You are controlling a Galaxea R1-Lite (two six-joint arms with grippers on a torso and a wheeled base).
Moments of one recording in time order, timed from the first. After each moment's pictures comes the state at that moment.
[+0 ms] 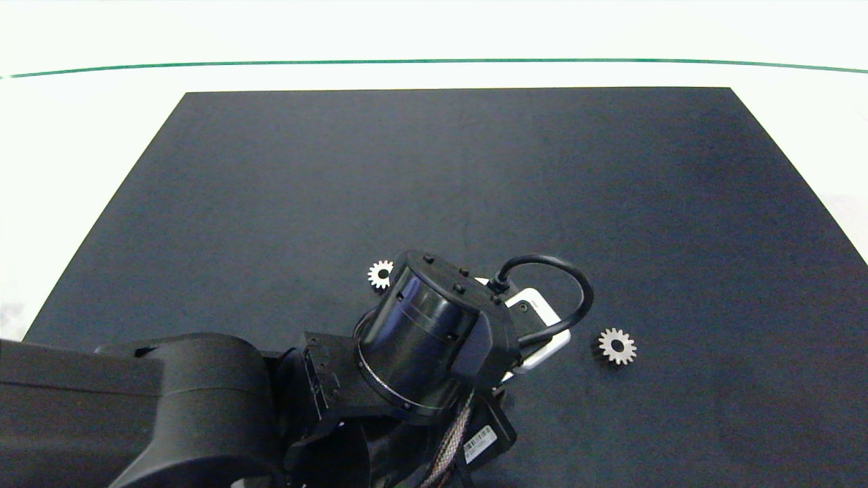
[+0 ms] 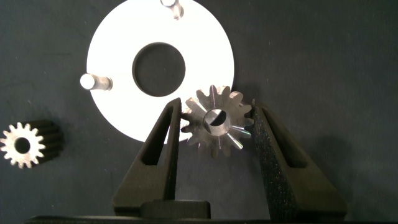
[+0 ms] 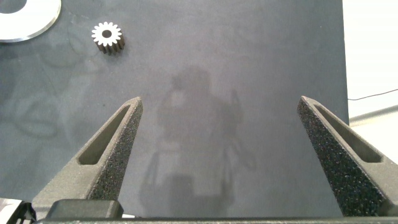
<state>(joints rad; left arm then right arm) -1.05 1.73 -1.07 -0.07 0.34 0.33 0.08 0.32 -0.44 0.25 -0.06 -0.22</state>
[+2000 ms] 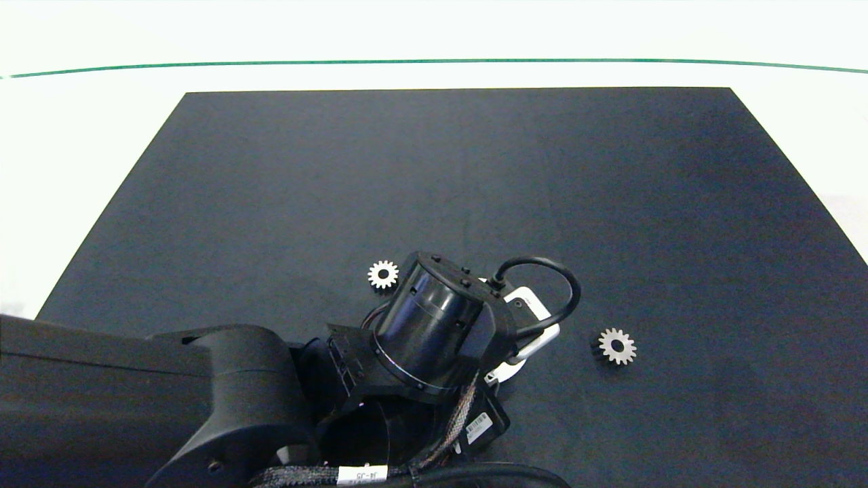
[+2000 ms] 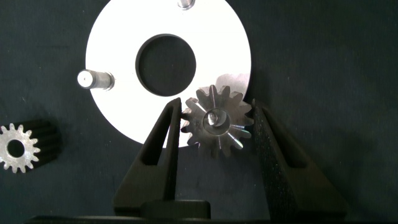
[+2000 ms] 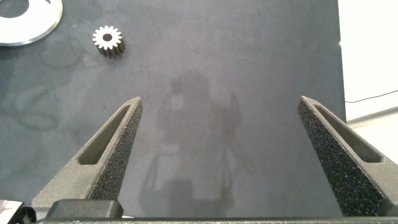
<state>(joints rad) -1.01 1.78 -1.08 -0.08 0.34 0.34 0.08 0.30 -0.44 0.25 -0.06 -0.22</state>
